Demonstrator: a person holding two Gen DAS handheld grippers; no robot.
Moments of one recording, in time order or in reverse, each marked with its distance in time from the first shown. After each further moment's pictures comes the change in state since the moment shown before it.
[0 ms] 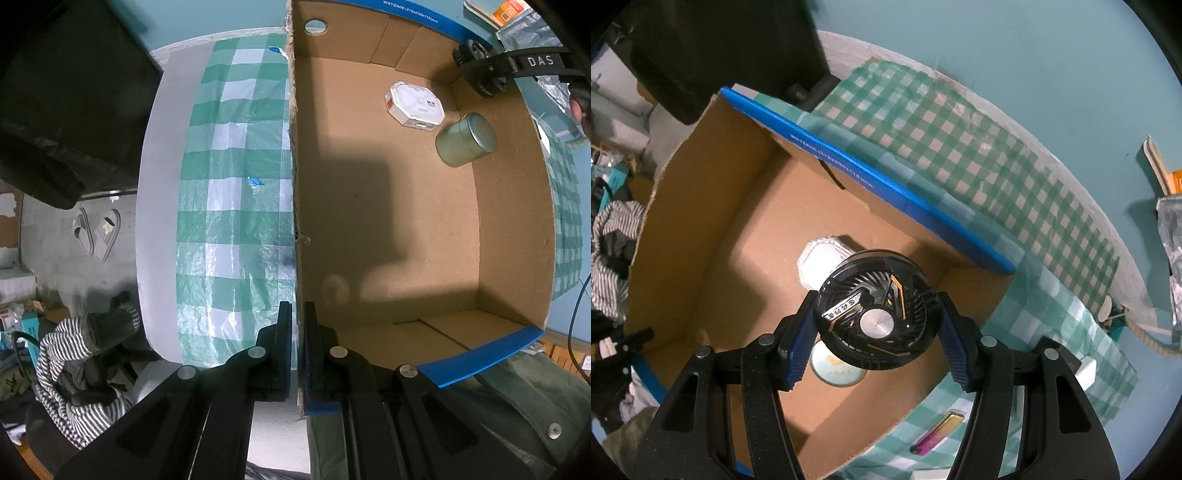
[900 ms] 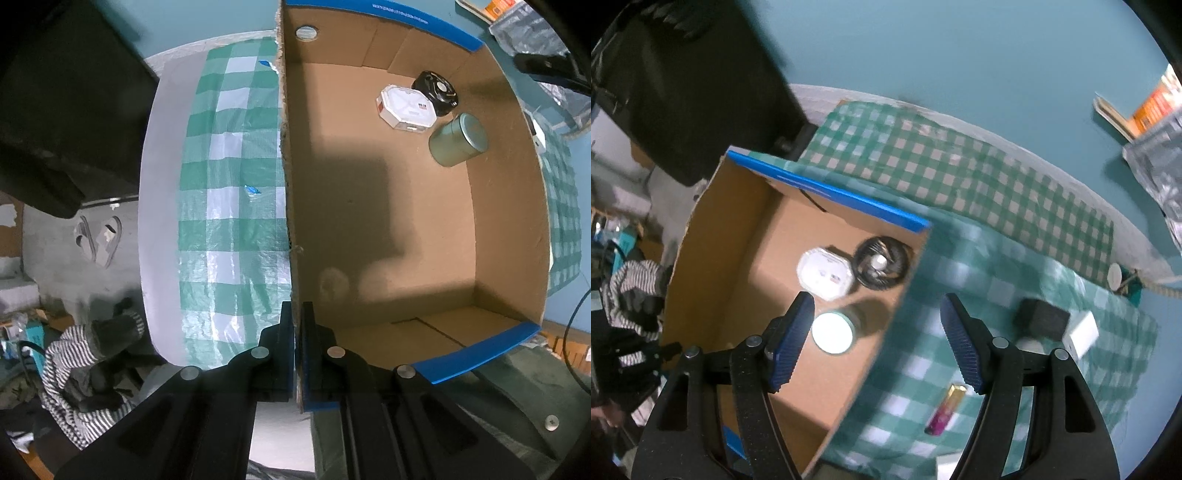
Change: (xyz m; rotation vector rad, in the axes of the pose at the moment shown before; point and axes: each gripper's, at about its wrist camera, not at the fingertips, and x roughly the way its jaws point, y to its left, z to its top) left arm -0.008 -0.005 0.005 0.032 0.003 0.011; right arm -0.063 -0.035 -0.047 0.203 -0.163 0.037
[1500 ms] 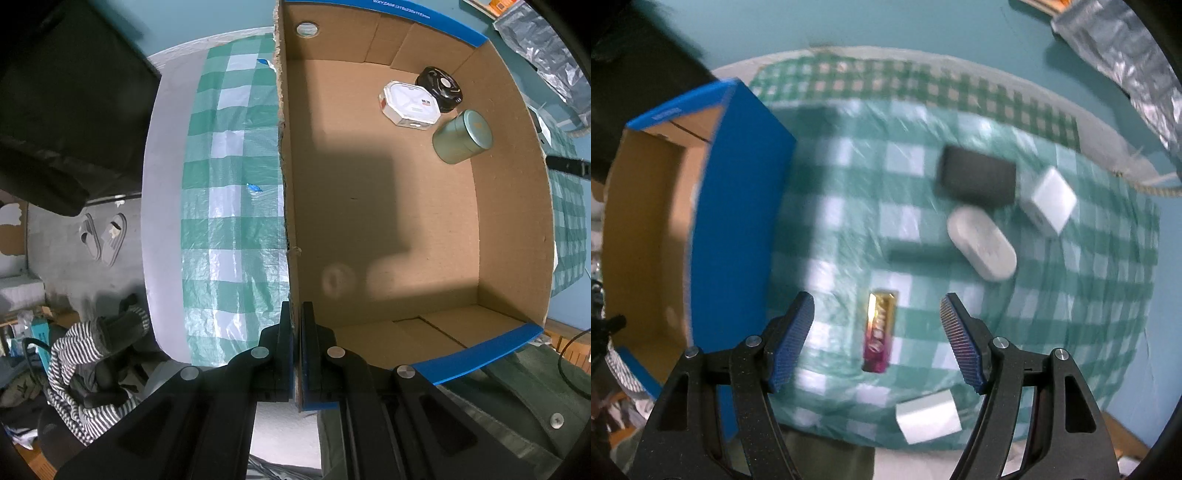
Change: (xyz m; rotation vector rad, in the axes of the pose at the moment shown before) left arm -0.001 -0.003 0.002 -0.006 0.016 0.021; right arm 0.039 -0.094 -0.096 0.246 0.164 -0.066
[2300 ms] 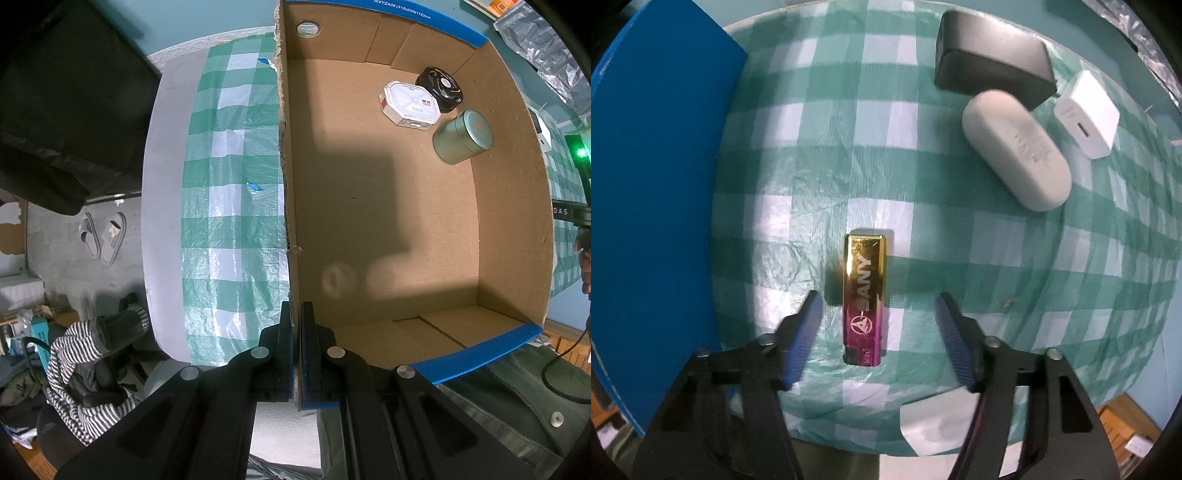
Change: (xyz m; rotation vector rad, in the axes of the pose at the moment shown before) left arm 0.001 0.000 -0.001 -0.002 0.001 -0.003; right arm 0.076 -0.008 -0.029 0.058 0.129 -0.002
